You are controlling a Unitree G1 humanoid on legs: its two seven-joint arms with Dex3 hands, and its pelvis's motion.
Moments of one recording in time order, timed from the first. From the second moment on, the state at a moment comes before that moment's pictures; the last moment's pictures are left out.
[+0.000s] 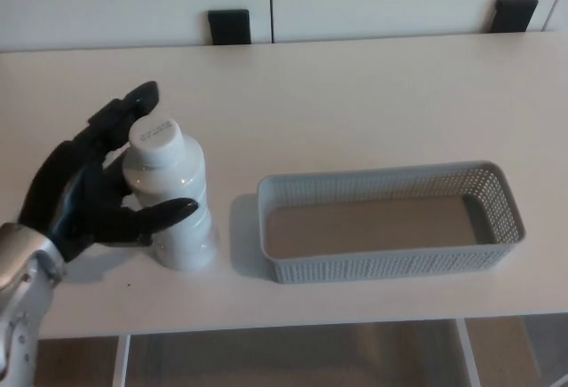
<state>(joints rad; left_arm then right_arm) -0.17 0.32 0.11 0.07 -0.33 0.21 -0.44 0.40 -0.30 -0.25 0.72 0.20 -0.31 0.35</state>
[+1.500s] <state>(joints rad) -0.27 0.39 -0.05 -0.11 -0.07 0.27 -0.20 0.34 -0.32 -0.24 0.63 0.20 -0.26 0.34</state>
